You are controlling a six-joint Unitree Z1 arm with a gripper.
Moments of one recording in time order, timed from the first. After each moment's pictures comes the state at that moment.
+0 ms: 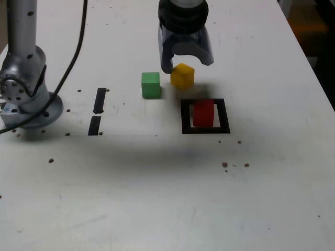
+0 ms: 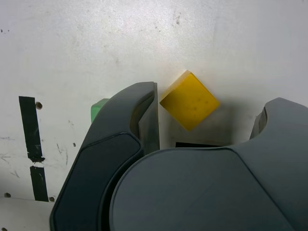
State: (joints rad) arm 0.00 1.87 -1.32 1.11 0.29 -0.10
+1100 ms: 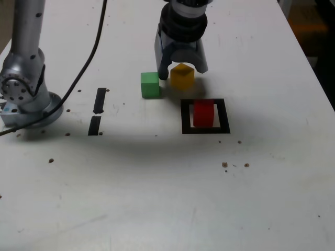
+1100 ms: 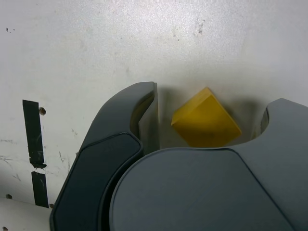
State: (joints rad) arm 0.06 1.95 -1.31 1.10 0.27 -0.09
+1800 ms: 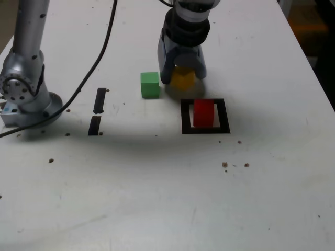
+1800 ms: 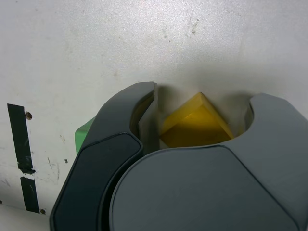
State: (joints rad) arm 0.09 1.99 -1.31 1.06 0.24 -0.06
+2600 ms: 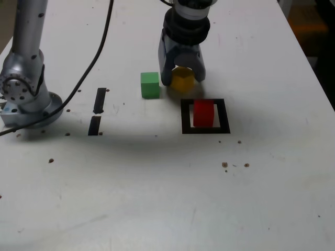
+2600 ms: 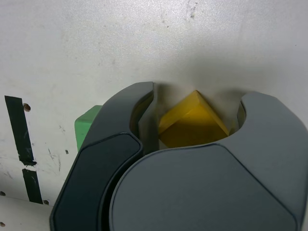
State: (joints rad) arm 0.09 1.97 -1.30 1.06 0.20 -0.03
